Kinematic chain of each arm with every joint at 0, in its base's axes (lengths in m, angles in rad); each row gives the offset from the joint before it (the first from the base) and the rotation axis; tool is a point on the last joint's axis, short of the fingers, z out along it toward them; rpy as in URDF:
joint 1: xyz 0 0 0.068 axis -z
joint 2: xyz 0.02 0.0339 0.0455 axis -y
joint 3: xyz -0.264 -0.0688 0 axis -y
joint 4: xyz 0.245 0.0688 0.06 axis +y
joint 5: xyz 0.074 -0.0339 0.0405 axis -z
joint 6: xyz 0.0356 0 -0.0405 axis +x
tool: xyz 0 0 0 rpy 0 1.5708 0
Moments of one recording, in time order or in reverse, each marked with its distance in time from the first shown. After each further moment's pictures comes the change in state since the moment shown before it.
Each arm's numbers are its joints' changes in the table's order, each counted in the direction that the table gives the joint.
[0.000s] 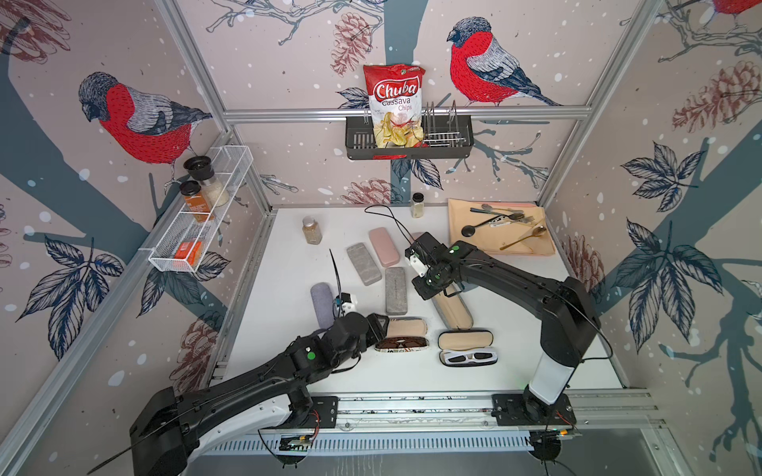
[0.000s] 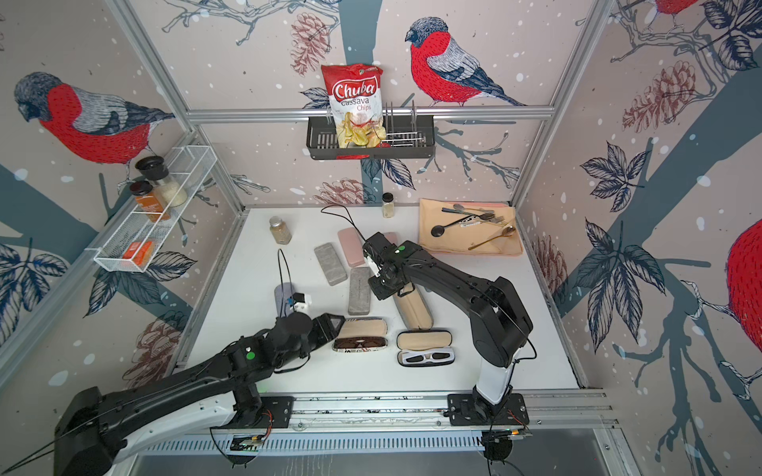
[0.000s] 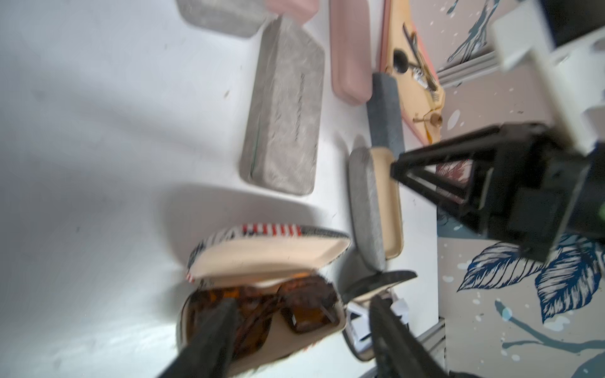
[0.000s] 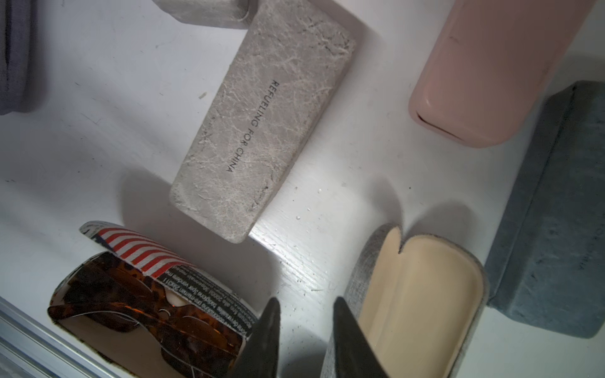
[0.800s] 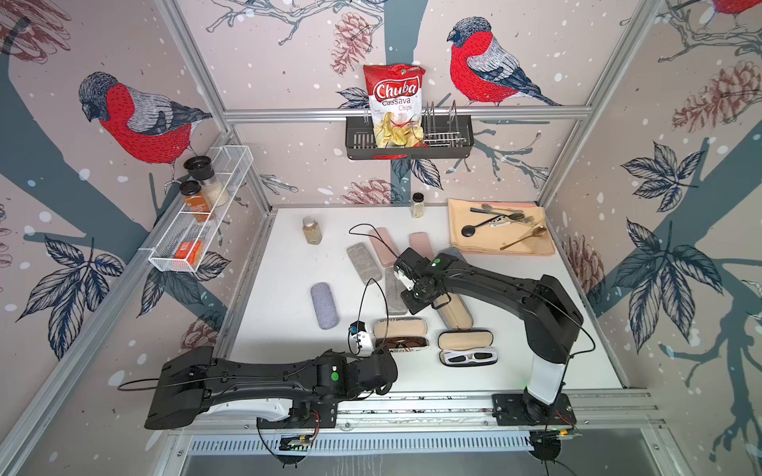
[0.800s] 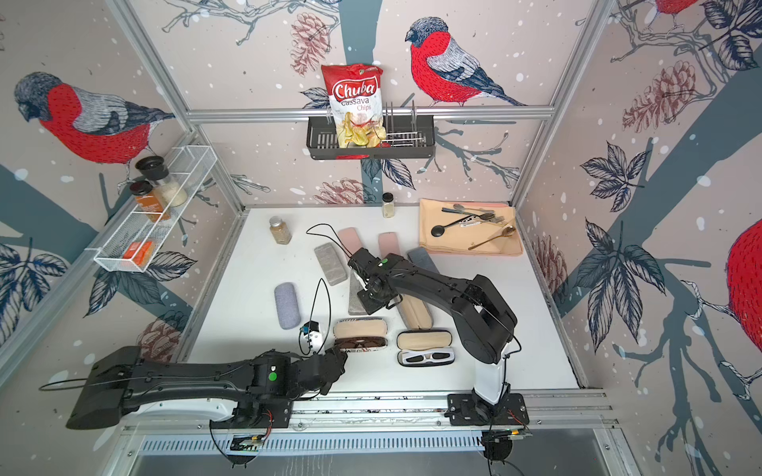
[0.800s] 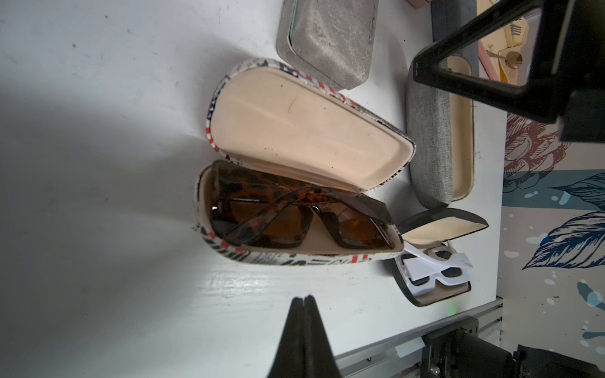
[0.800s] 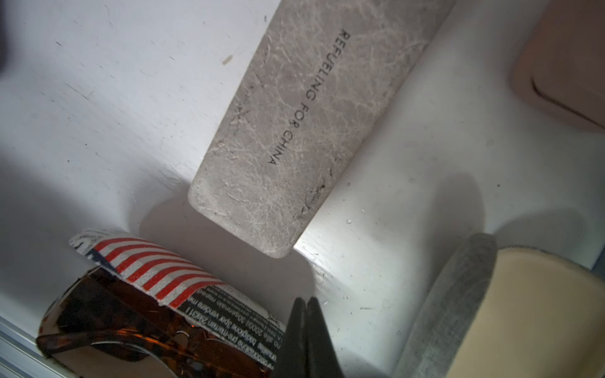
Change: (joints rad) left arm 0.378 -0.228 0.055 0.096 -0.213 -0.317; right arm -0.082 -0.084 -0.033 -0.042 0.015 0.073
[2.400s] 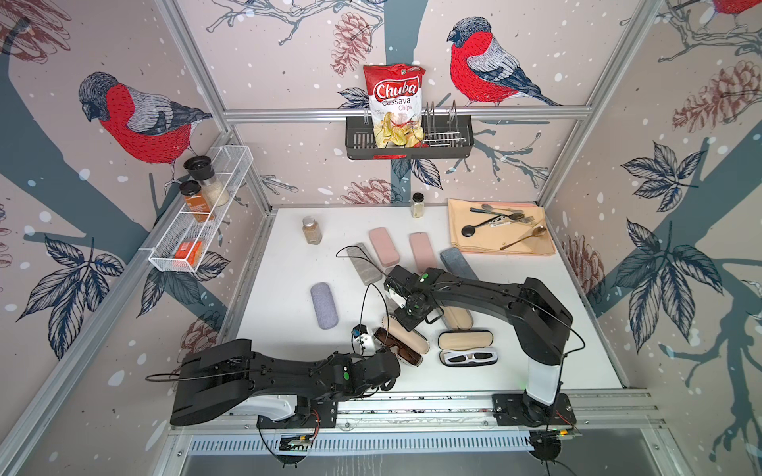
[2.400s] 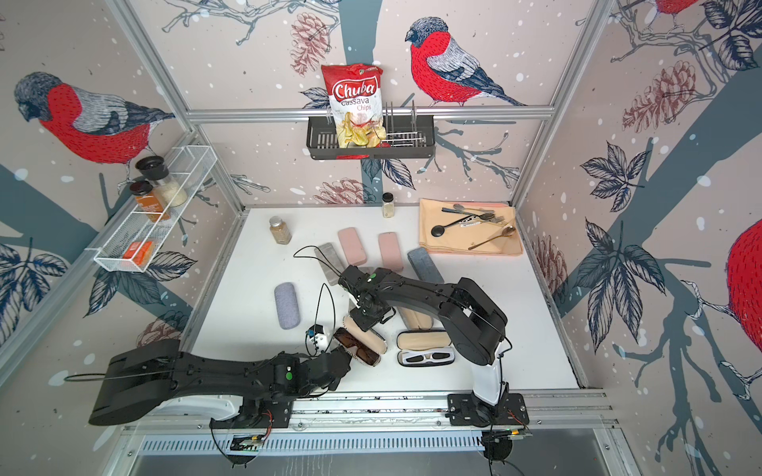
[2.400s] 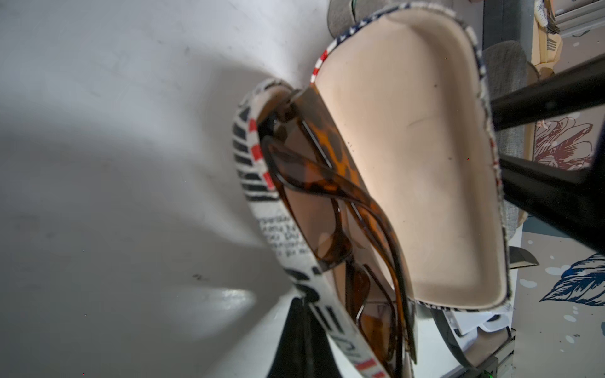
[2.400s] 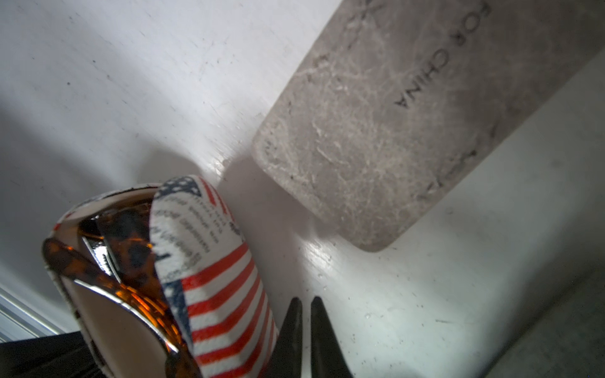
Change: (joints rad) left arm -0.077 -0.195 -0.106 -0.317 0.046 -0.006; right arm -0.100 -0.037 -0.045 -0.024 -0.047 0.000
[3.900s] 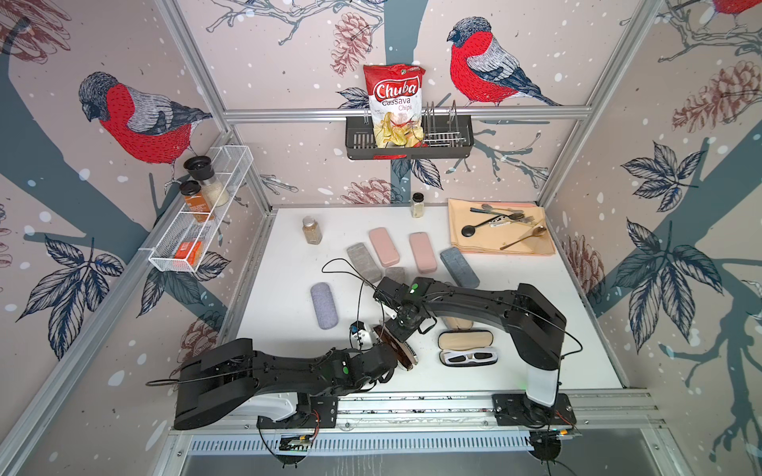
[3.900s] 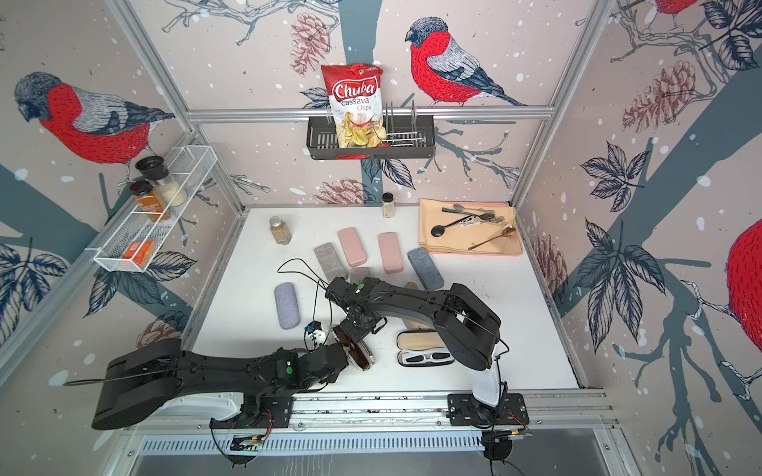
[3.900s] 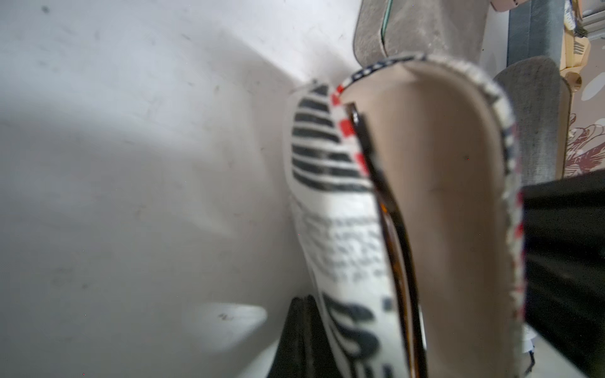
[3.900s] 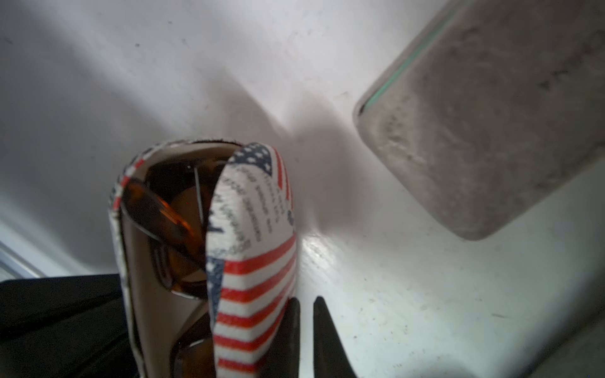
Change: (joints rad) left arm -0.085 -0.007 -0.013 -0.025 0.041 0.061; right arm -0.111 -0.018 0.035 0.022 -0.021 0.034
